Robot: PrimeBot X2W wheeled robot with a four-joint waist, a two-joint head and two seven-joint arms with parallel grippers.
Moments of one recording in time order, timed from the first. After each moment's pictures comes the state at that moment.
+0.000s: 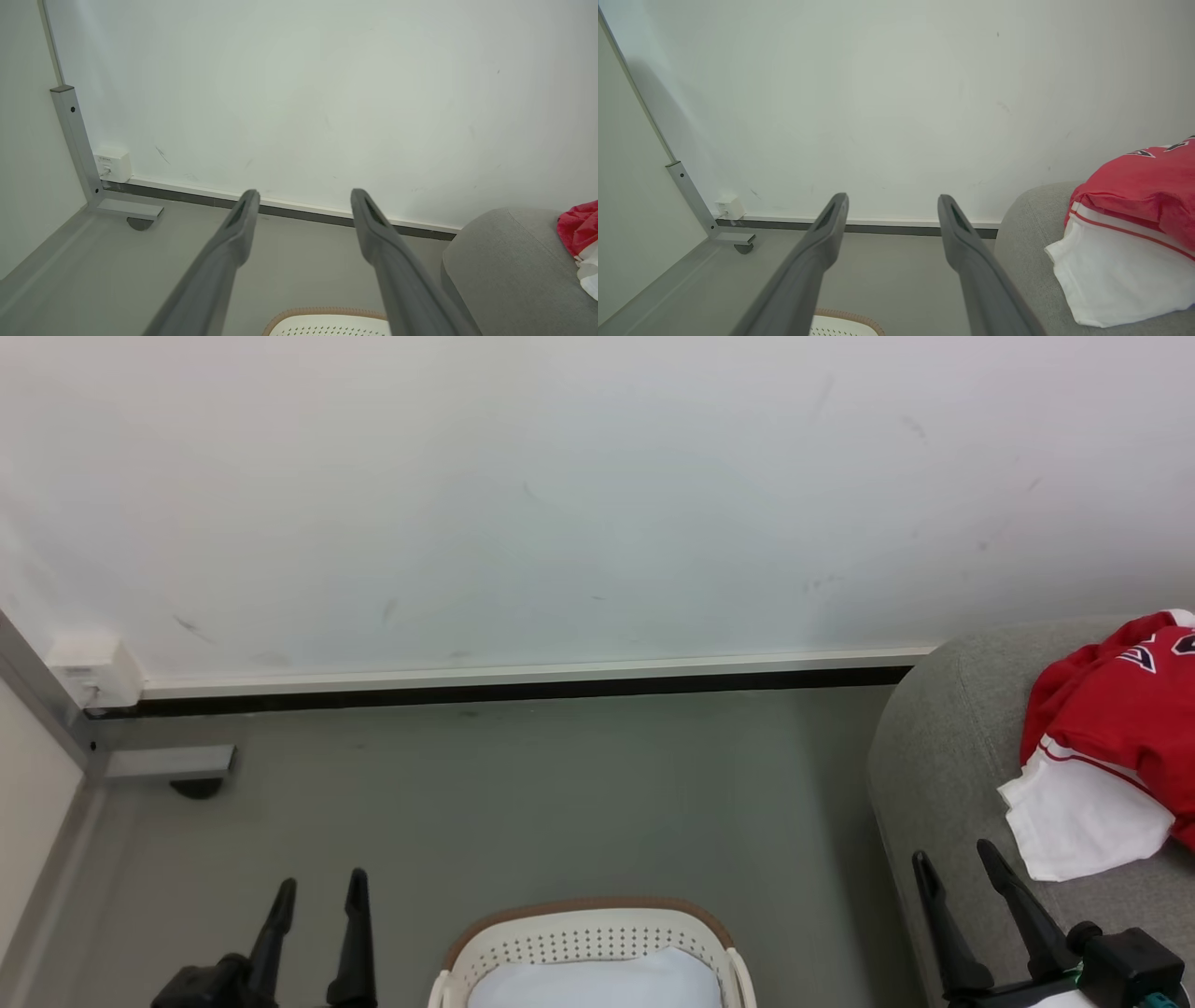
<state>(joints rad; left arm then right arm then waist) 0.01 0.08 -0.04 0.19 -0.28 -0.02 -0.26 -0.07 -0.20 0.24 0.23 0.44 0.13 -0.26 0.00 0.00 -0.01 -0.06</state>
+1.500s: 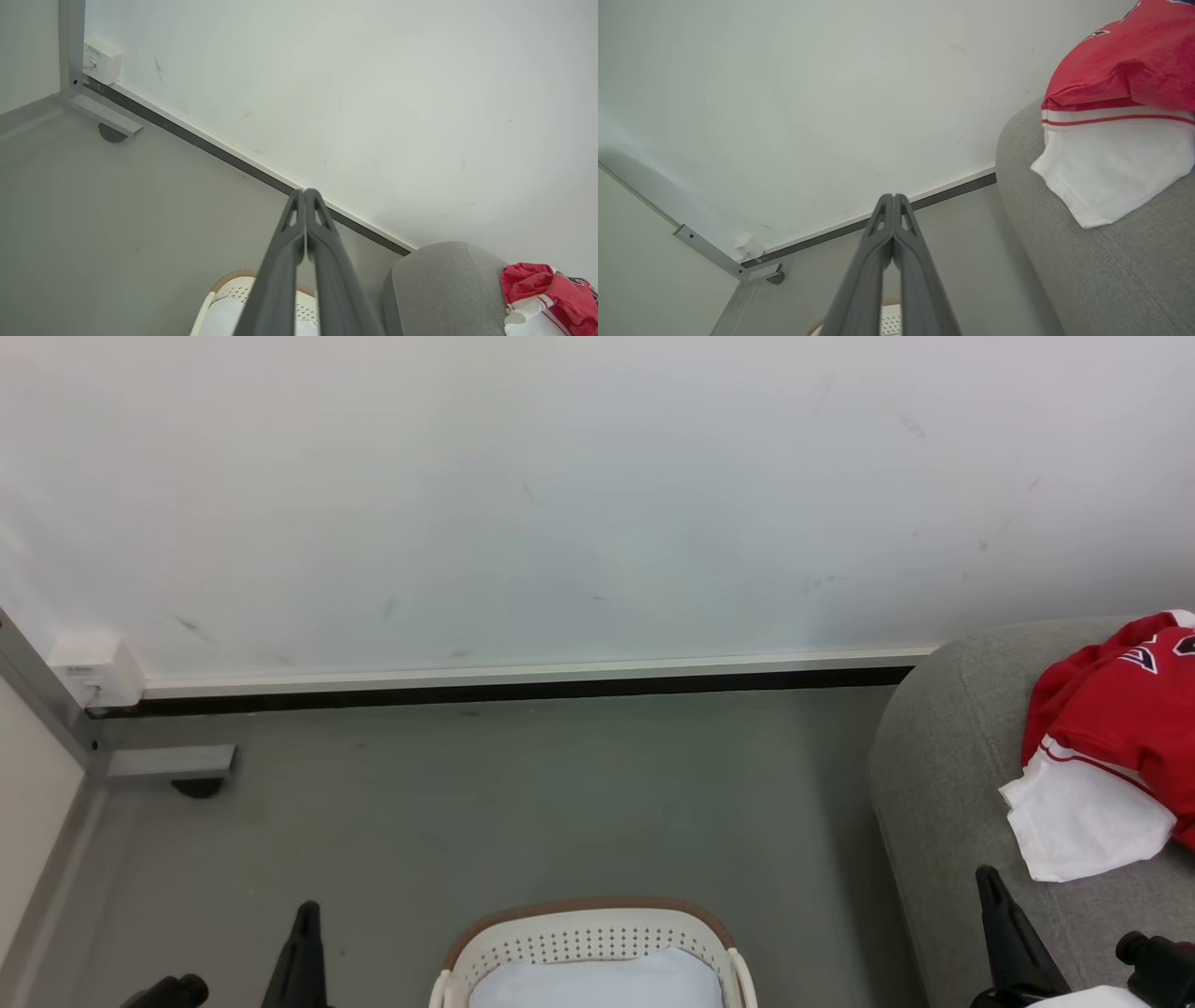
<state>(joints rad) 0.00 0.04 0.04 0.26 -0.59 -0.09 -0.16 -0.05 -0.15 0.17 0.28 0.75 0.13 -0.17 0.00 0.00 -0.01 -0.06</state>
